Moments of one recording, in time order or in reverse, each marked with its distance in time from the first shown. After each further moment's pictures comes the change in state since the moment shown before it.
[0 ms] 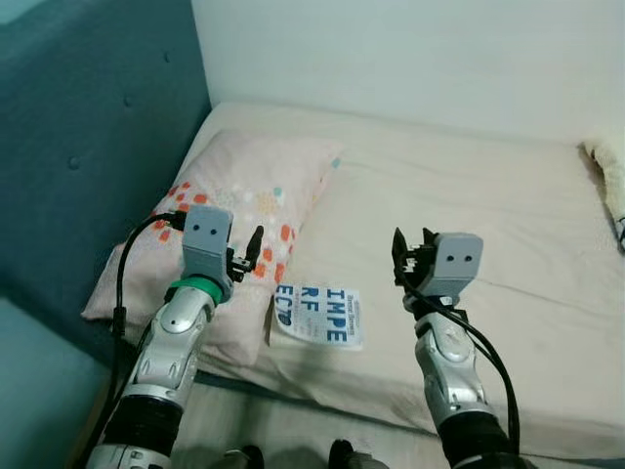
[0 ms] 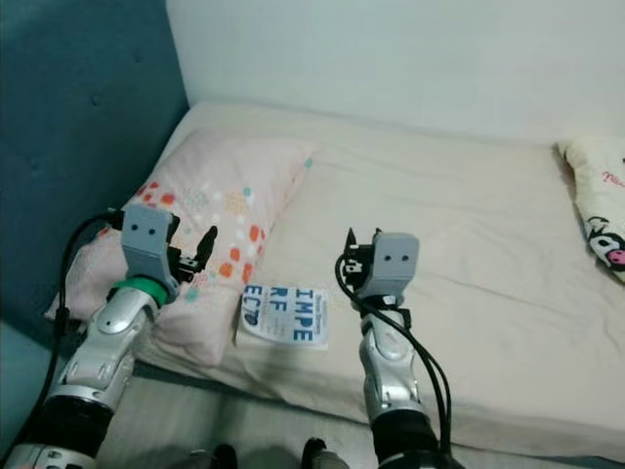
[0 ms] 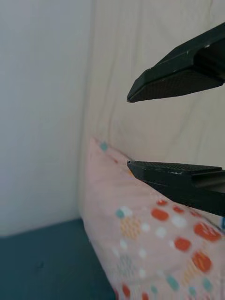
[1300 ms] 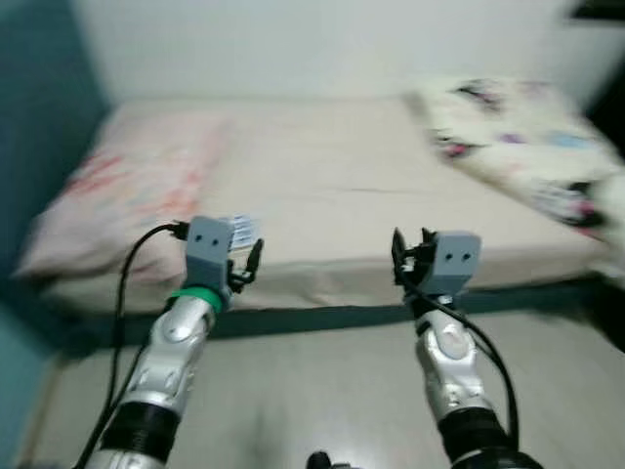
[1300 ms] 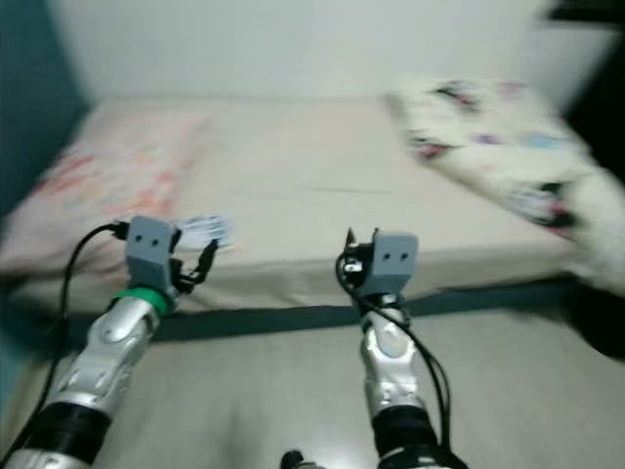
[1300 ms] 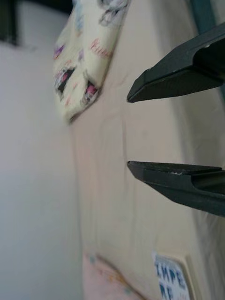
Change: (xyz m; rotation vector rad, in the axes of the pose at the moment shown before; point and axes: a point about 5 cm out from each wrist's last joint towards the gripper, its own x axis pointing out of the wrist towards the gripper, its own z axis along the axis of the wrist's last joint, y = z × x) left arm 0.002 -0.003 -0.005 0.002 0.017 -0.037; right arm 0.004 -0.007 -0.001 0.003 0.012 -0.009
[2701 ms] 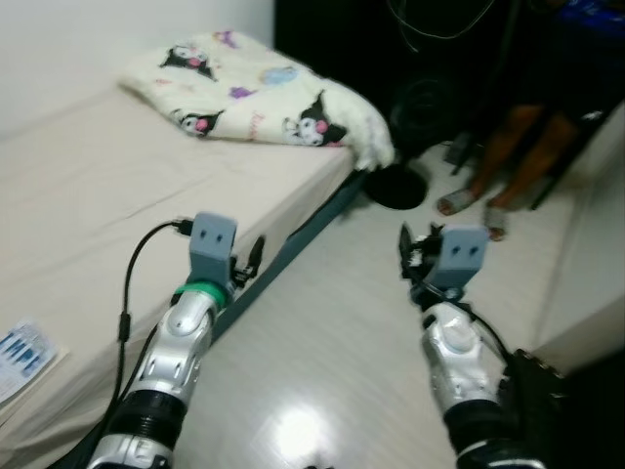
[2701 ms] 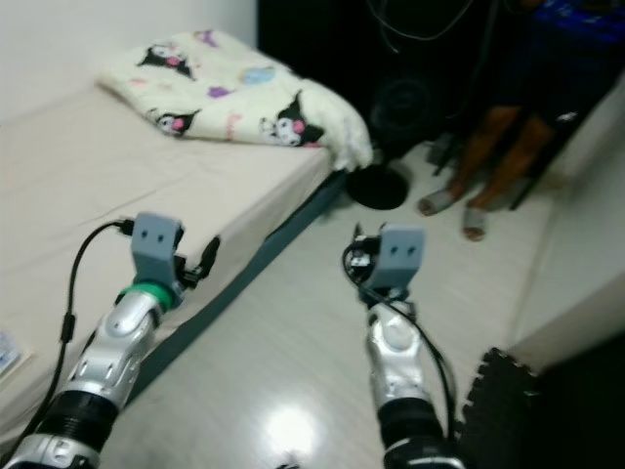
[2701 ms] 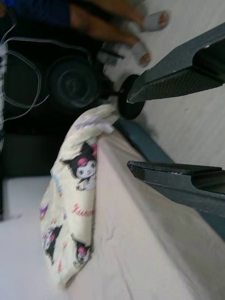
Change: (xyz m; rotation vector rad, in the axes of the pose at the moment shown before) left arm -0.001 0.007 -0.019 -0.004 0.072 0.044; right arm 0.002 0.005 -0.002 -0.004 0.011 0.025
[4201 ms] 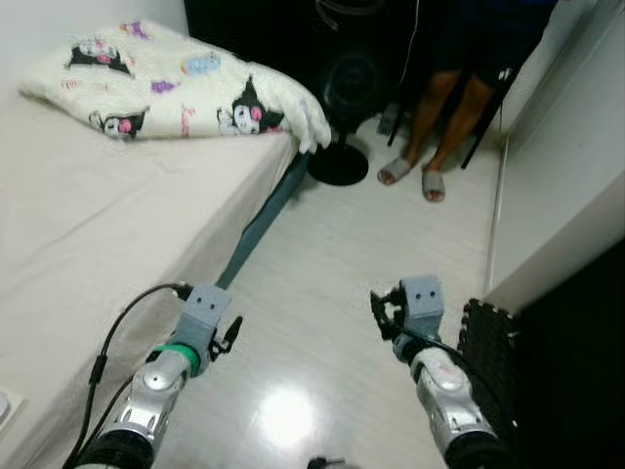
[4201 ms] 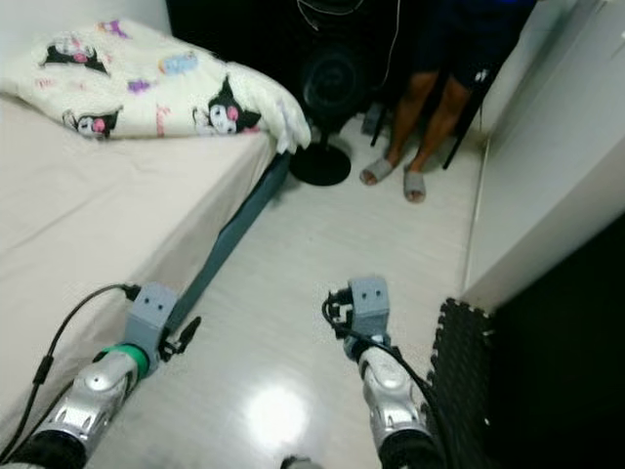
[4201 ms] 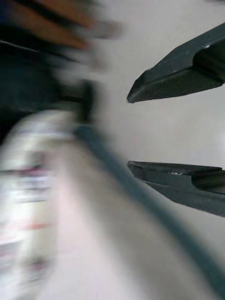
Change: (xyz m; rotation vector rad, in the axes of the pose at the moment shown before) left arm -0.018 0.020 -0.039 0.142 0.120 -0.062; right arm -0.009 0.002 -0.010 -0.013 0.103 0.149
